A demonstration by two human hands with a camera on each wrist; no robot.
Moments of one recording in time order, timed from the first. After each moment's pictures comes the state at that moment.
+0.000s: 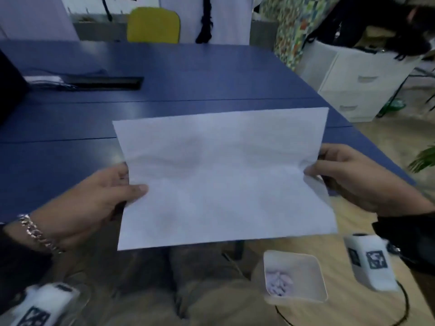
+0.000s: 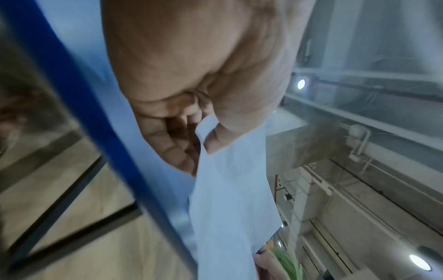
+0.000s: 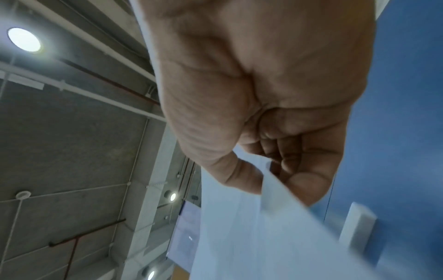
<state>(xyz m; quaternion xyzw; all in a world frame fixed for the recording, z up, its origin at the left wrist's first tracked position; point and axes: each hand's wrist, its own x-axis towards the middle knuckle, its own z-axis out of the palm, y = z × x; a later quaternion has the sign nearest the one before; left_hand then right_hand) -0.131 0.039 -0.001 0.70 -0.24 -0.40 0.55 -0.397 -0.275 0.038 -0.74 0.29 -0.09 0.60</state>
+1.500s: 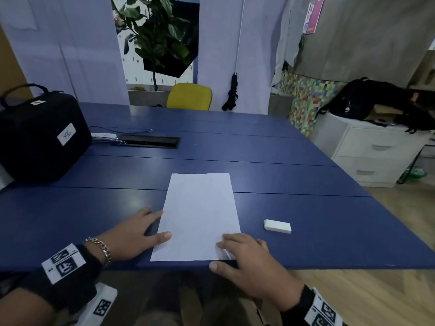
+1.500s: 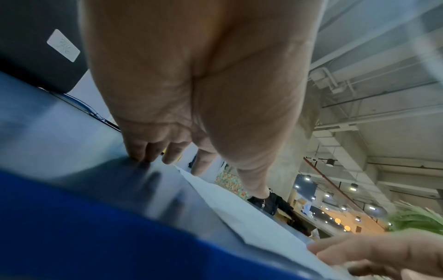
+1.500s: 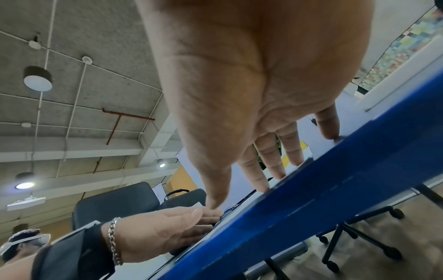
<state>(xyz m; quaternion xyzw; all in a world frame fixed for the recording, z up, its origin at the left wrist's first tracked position) -0.017 0.059 -0.059 0.88 -0.40 -0.21 0.14 -0.272 -0.161 -0.048 -0.97 0.14 0.02 0.19</state>
